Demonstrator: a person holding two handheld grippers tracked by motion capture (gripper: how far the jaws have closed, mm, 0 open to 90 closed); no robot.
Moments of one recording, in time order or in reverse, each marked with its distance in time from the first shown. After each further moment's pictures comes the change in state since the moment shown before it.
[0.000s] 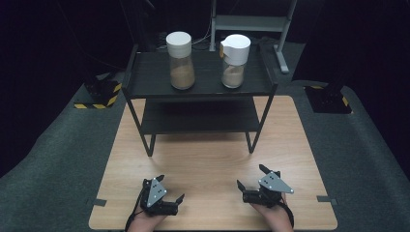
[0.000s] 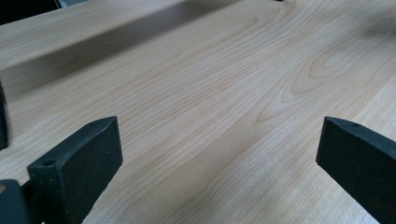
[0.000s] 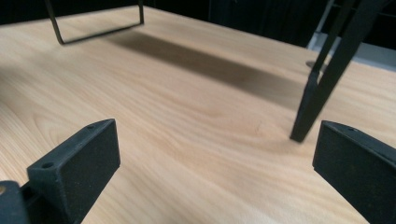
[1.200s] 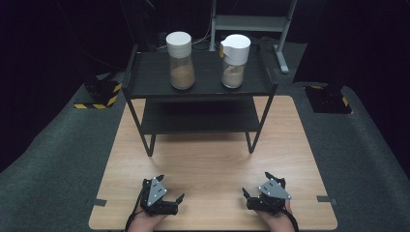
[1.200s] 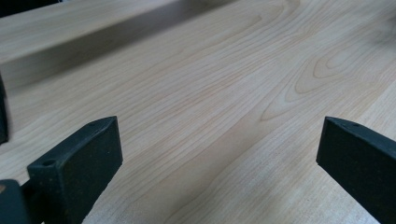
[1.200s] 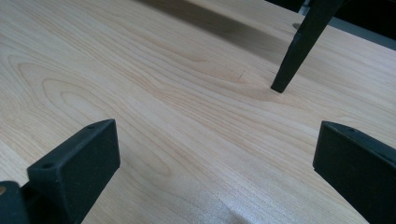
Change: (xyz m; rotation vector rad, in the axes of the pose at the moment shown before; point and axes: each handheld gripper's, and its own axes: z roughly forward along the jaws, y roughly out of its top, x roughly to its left) left arm 0.002 0.002 0.001 0.013 0.001 -0.029; right arm 0.011 -0.001 -0.008 0.124 -0.069 -0.089
